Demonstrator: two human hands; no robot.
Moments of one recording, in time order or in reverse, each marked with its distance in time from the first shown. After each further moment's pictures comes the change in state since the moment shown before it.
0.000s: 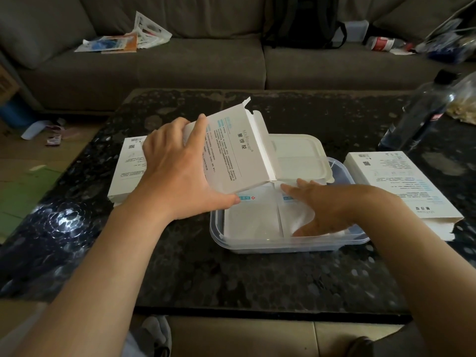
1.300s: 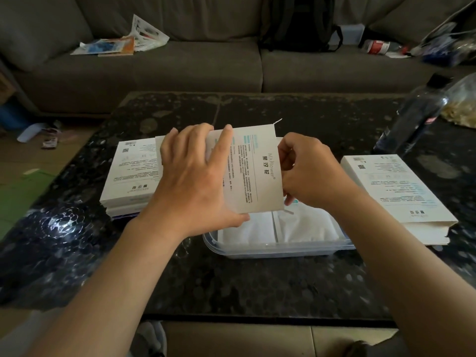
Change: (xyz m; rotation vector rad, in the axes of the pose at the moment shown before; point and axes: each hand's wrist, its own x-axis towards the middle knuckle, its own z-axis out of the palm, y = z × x) left_hand -0.005 0.025 0.015 0.115 0.149 0.204; right_hand -0.002 -0.032 -0.027 0.714 0.720 -0.096
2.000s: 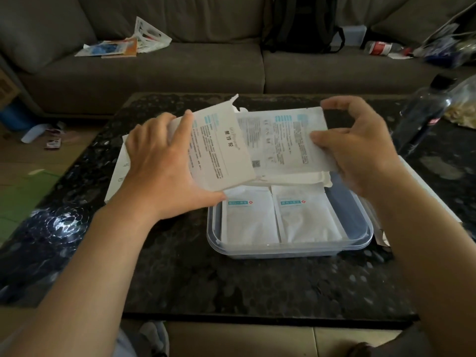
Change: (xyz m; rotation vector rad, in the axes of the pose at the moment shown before) left_hand 0.004 -0.043 -0.012 -0.023 -0.059 -0.210; right_hand 0.000 0.008 -0.040 0.617 0.300 0.150
